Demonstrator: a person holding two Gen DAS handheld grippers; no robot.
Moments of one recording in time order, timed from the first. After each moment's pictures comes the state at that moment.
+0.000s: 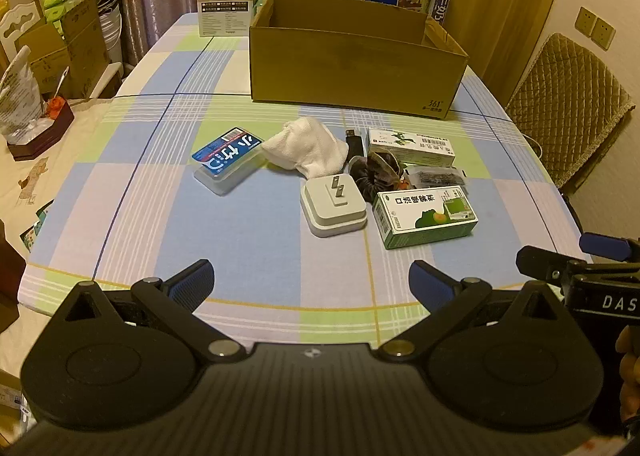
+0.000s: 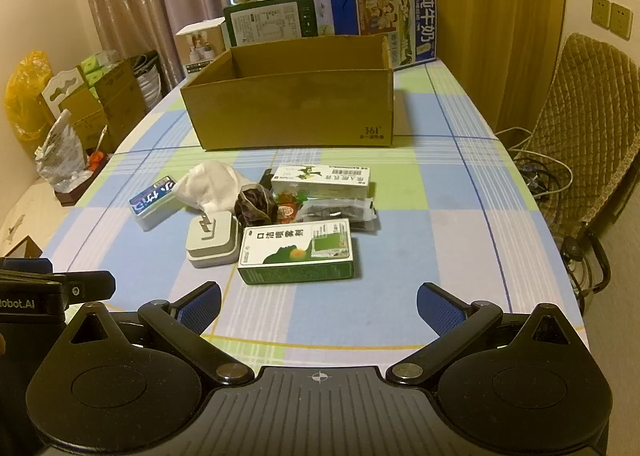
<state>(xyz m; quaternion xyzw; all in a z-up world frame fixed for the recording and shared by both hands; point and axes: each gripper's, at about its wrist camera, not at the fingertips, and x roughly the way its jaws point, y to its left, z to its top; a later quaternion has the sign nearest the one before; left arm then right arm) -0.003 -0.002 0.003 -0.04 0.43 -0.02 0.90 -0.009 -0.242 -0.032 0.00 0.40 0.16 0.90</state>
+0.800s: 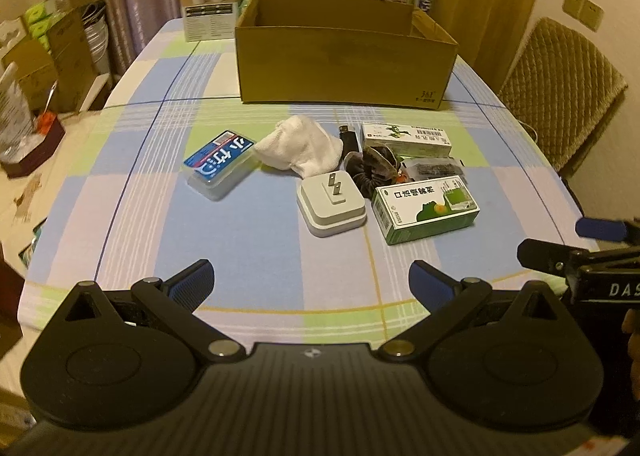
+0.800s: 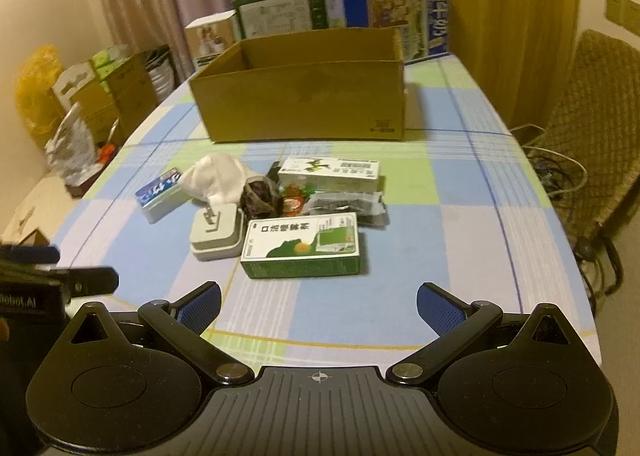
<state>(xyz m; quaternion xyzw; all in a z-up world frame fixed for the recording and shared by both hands) 0.004 -0.001 -0.002 -0.01 0.44 -0.04 0.90 -0.002 -0.247 -0.041 -0.01 0.40 0.19 0.90</state>
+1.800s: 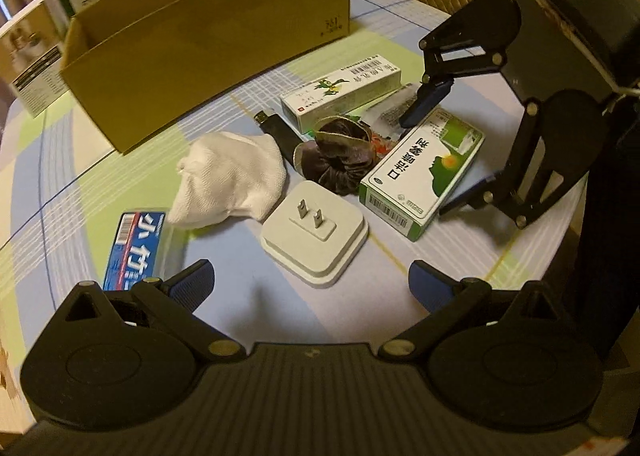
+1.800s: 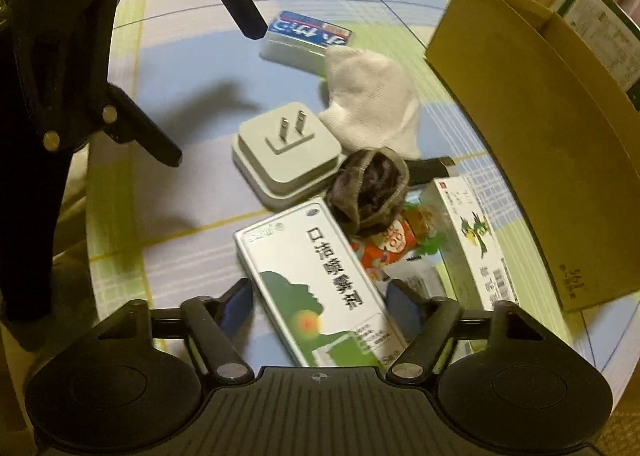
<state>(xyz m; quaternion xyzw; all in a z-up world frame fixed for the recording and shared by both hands) 0.119 -0.010 -0.062 0.19 0.46 -0.25 0.83 0.122 -0.163 -0.126 -0.40 0.39 0.49 0.67</state>
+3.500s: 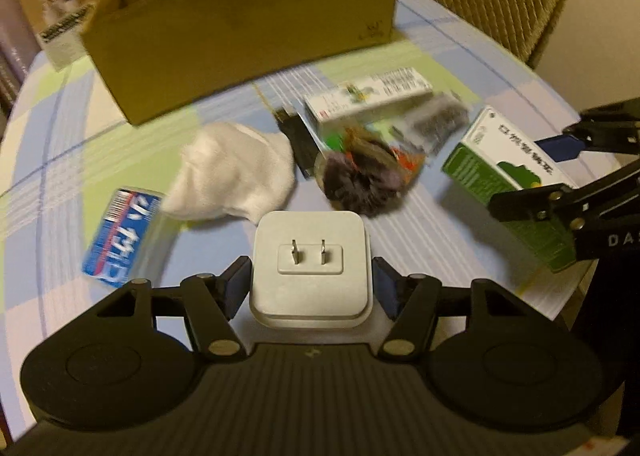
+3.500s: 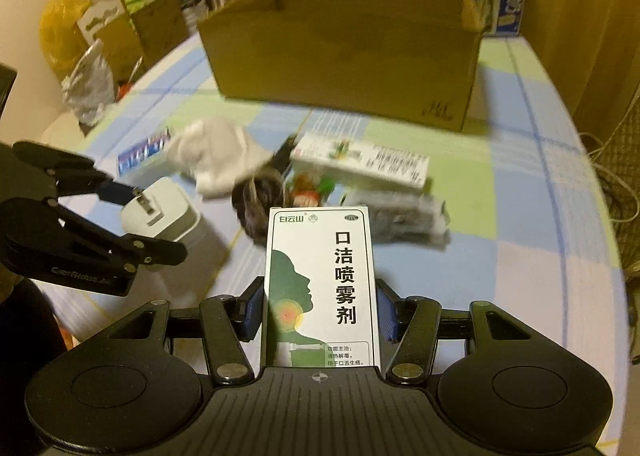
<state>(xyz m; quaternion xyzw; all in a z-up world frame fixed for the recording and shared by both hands) 0.131 -0.022 -0.062 0.11 0.48 -0.18 0.85 0.097 -0.216 -0.072 -0.07 0.45 0.25 0.85</state>
